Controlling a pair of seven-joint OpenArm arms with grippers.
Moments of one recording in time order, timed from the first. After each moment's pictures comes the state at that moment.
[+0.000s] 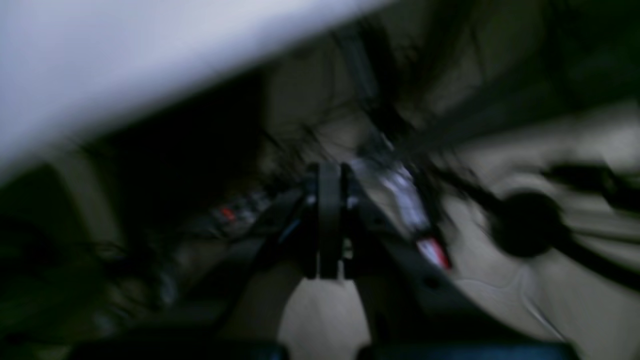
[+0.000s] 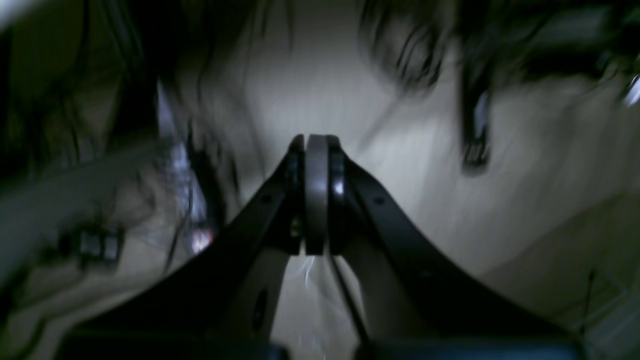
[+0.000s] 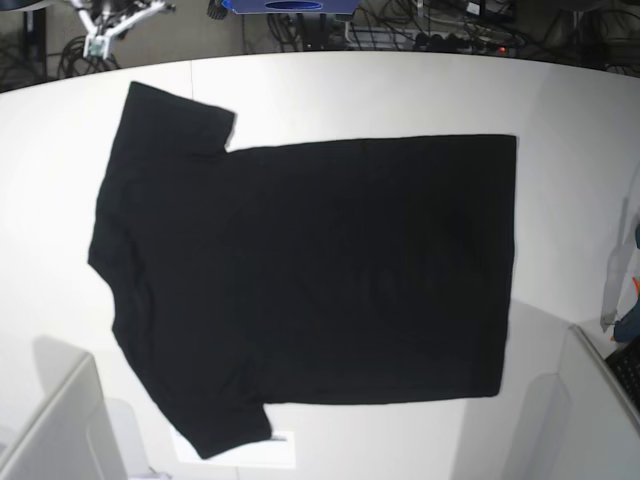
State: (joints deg) left arm 73.7 -15.8 -5.7 110.0 -0.2 -3.9 -1.7; right arm -48.2 -6.2 29.6 103.6 -1.6 10.8 -24.4
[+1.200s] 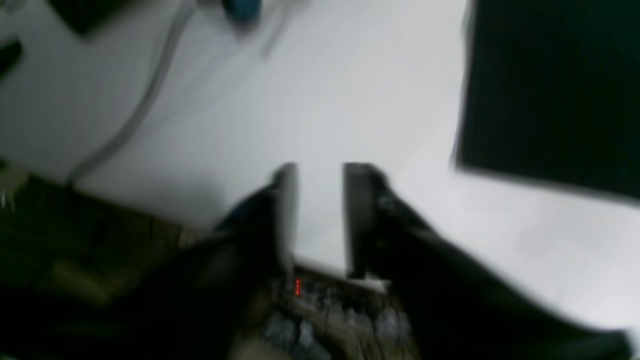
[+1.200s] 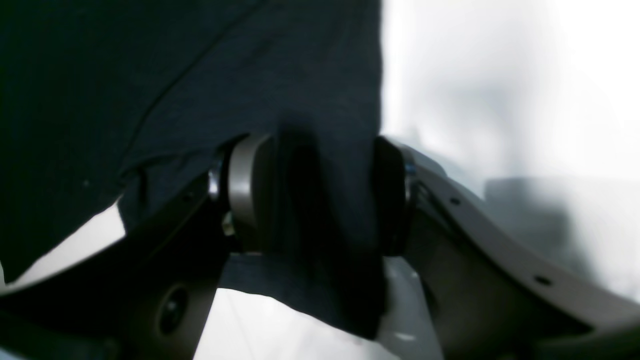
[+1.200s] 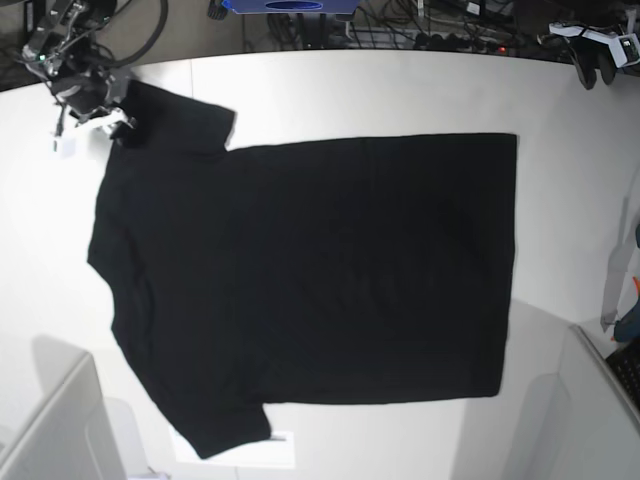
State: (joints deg) left arm 59.7 -9.9 -36.9 110.0 -30.5 -5.6 8.1; right arm -20.8 2.5 40.2 92.4 39.0 21.9 -57.6
